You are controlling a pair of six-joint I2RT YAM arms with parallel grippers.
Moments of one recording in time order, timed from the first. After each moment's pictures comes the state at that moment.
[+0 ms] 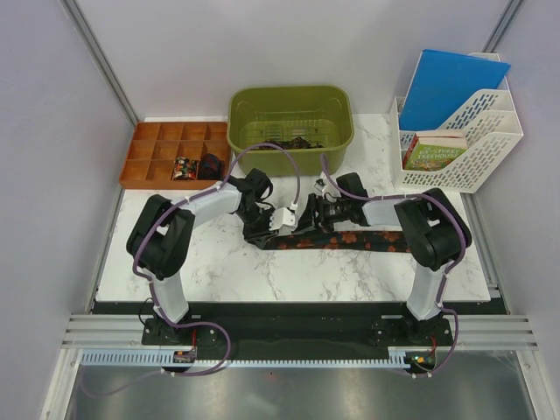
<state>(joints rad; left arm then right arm) -0.56 1.84 1.19 -0.79 0.45 1.02 0.42 1.89 0.90 0.15 -0.89 0.68</state>
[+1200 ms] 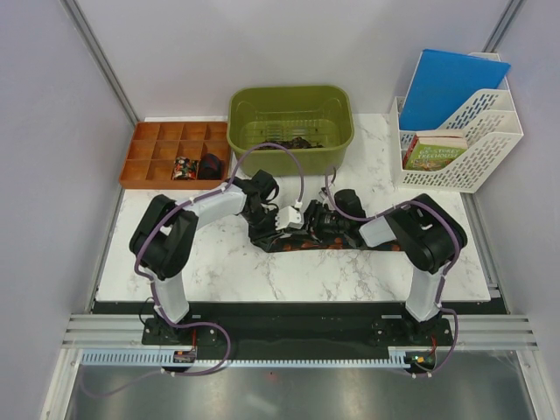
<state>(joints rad) -0.59 1.84 1.20 -0.78 0.45 0.87 0.51 1.86 0.68 0.67 -0.67 1.13</state>
